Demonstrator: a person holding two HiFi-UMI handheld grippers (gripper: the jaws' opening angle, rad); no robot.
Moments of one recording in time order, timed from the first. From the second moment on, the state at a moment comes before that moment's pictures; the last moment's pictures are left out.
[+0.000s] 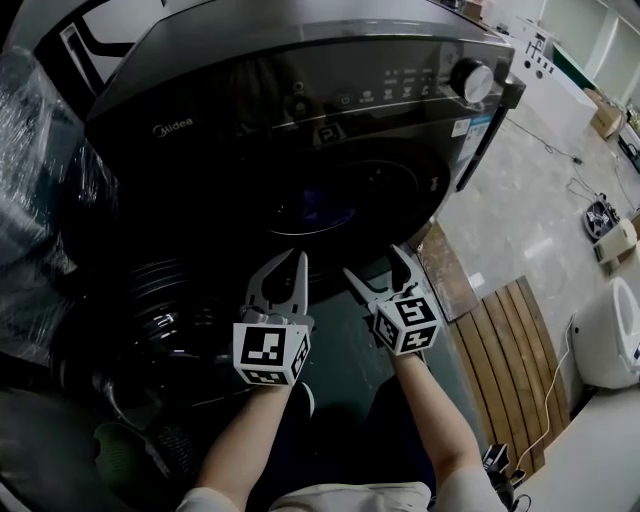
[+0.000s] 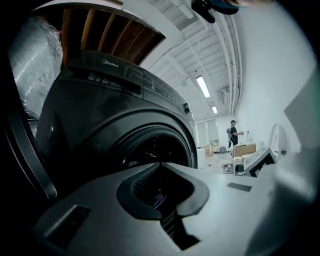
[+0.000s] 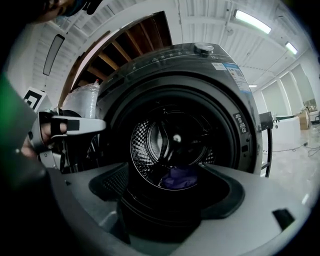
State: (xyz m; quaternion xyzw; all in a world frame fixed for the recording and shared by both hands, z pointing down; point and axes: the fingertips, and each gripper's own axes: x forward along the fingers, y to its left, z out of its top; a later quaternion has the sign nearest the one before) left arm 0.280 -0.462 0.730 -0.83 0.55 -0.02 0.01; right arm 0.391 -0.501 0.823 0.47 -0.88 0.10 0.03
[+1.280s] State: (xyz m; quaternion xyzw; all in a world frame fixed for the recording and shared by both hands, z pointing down) left arm 0.301 -0.467 0.725 -0.84 0.55 0.02 -0.07; right arm 0.358 -0.642 0.925 0.49 -0.85 0.11 0.17
